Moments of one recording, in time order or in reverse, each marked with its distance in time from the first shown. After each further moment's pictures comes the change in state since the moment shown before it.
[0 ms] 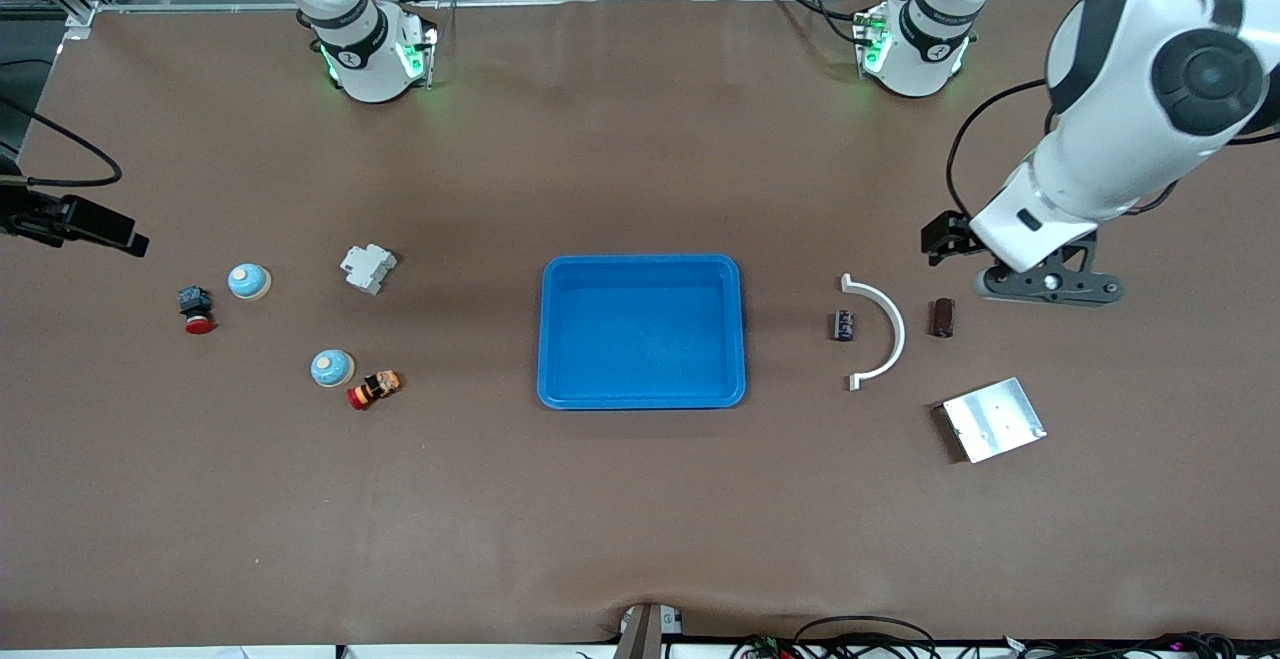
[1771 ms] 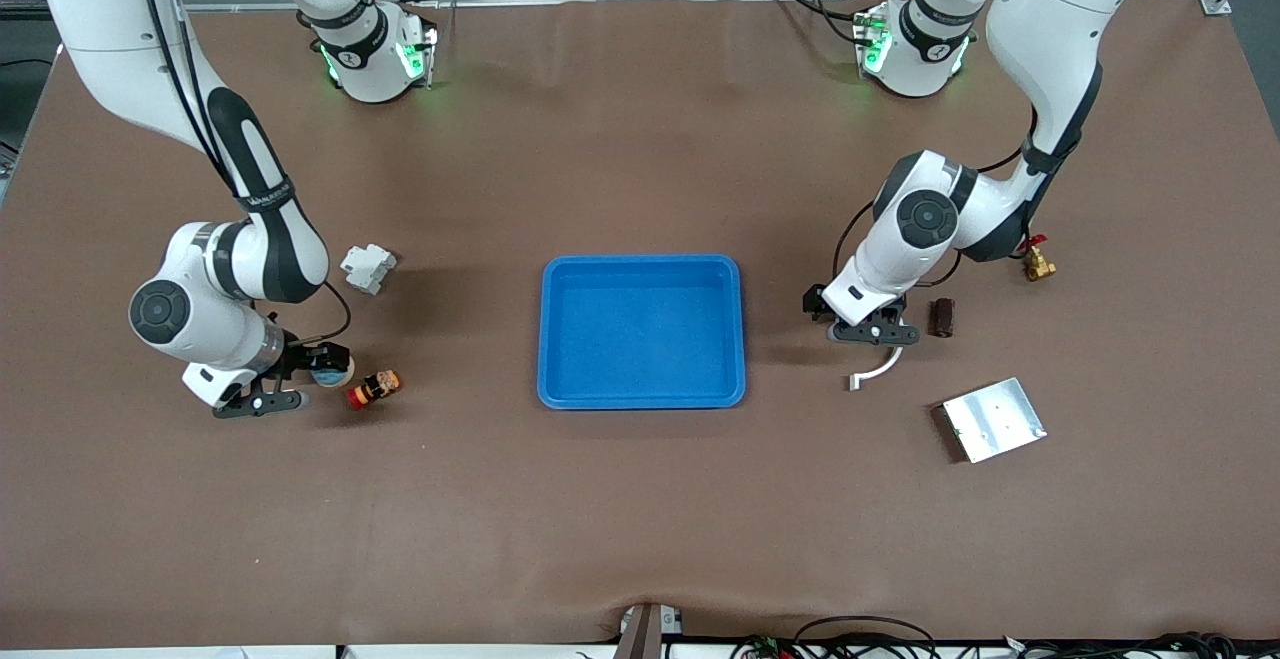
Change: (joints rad) left arm -0.019 0.354 -0.056 -0.394 0.203 0.805 -0.271; right arm 0.065 0.400 0.002 -0.518 -0.003 0.966 -0.241
